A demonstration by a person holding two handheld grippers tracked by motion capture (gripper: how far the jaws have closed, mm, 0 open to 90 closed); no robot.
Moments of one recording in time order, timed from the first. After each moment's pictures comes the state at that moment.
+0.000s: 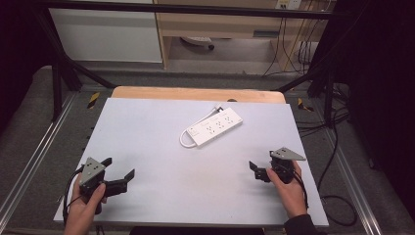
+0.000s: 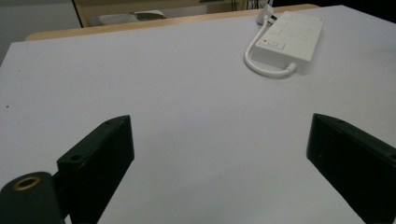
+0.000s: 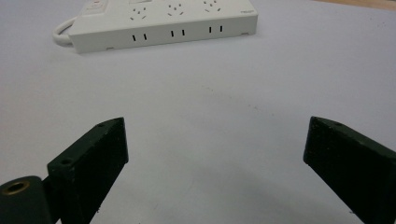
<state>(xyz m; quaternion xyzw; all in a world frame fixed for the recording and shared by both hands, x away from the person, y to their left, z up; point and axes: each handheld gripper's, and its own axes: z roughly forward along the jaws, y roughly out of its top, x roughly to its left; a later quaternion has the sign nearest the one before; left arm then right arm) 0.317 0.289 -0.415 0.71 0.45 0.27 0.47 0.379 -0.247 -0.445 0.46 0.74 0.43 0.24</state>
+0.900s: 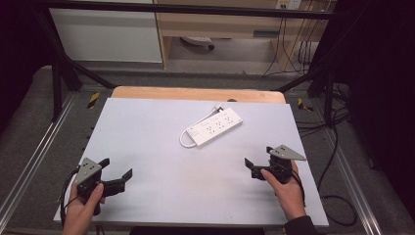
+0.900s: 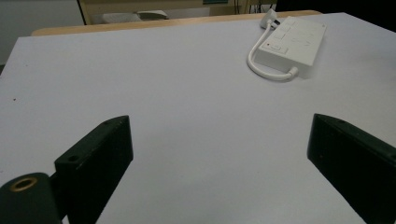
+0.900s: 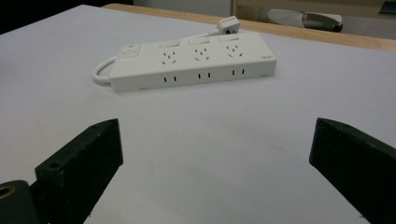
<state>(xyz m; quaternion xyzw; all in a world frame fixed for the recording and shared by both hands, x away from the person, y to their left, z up) 0.314 0.295 -0.414 0.70 0.46 0.27 0.47 0.372 -0.231 -0.421 0.44 0.72 0.48 0.24</state>
